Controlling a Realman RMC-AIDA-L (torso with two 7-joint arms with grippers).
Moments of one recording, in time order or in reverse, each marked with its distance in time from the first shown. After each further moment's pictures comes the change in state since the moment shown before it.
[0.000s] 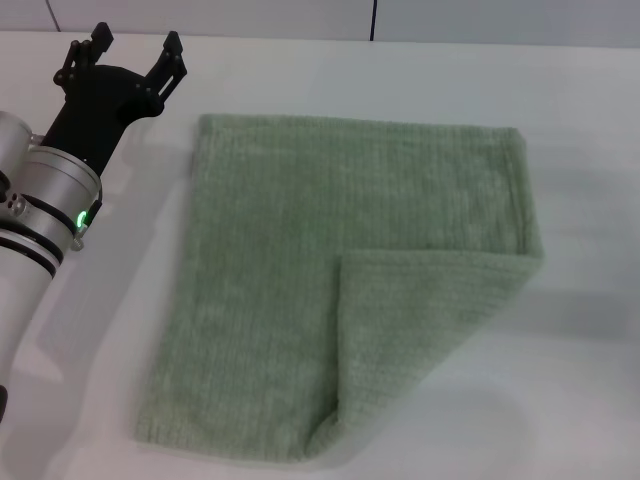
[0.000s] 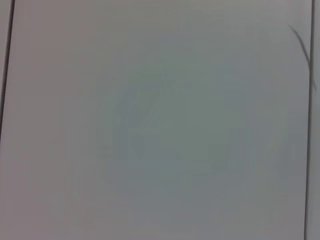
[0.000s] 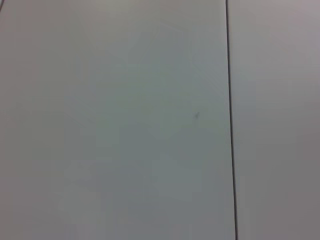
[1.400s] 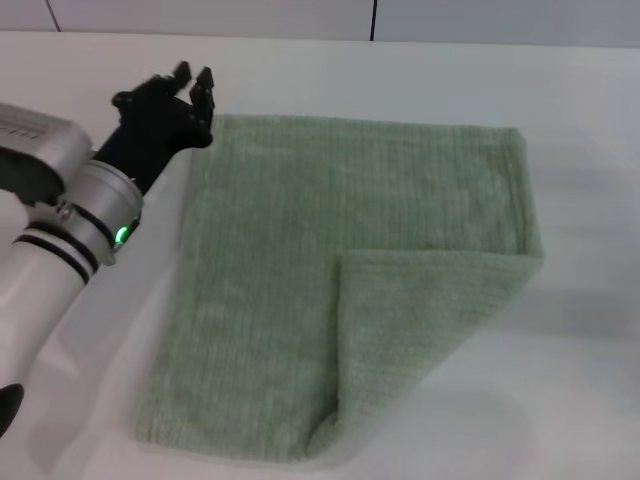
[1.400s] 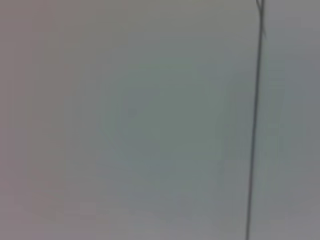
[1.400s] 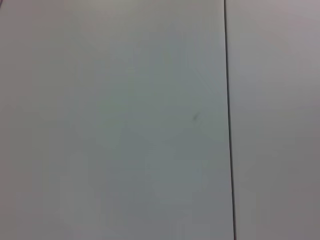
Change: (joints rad) left arm -0.038 0.006 0.113 0.002 0.005 -0.104 -0.016; right arm 0.003 0.000 0.000 -0.002 0.006 0.000 0.000
